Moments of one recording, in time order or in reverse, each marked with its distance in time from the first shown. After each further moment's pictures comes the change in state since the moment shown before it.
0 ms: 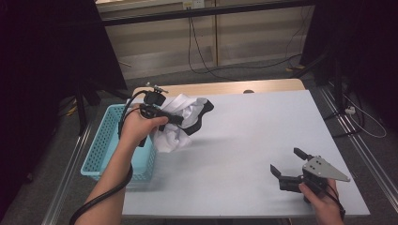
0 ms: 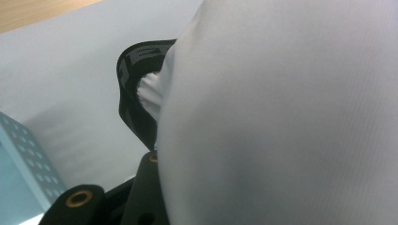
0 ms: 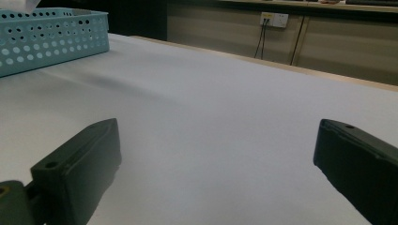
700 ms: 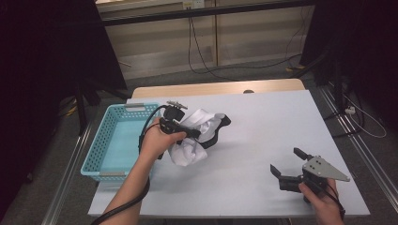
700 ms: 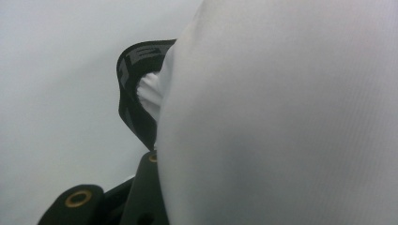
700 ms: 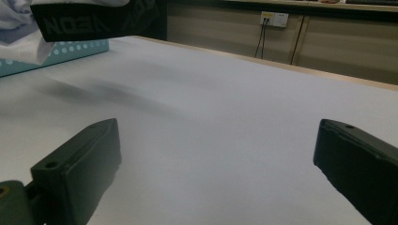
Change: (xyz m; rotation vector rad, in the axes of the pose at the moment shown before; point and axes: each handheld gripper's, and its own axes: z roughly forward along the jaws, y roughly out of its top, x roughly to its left) left arm -0.030 -0.022 0.054 0.003 -0.066 0.043; right arm 0.000 0.000 0.000 0.000 0.001 0.000
